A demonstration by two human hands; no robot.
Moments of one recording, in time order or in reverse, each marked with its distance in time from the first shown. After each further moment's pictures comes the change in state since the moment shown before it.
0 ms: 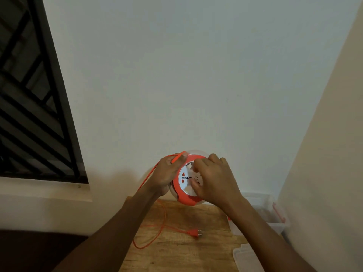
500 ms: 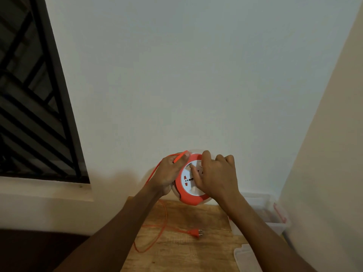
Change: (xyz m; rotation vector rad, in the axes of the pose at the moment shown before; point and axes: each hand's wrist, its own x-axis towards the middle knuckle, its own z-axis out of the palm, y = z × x) left_hand -0.002 0.006 0.006 0.013 0.018 -0.002; right_hand 0.011 0.001 0.014 -0.149 0.043 0.217
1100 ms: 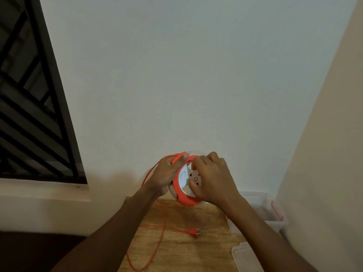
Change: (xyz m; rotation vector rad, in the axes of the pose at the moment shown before) left_hand -0.003 -0.002 -0.001 0.003 -0.028 0.008; right_hand -0.011 0.003 -0.014 0.157 -0.039 -0.178
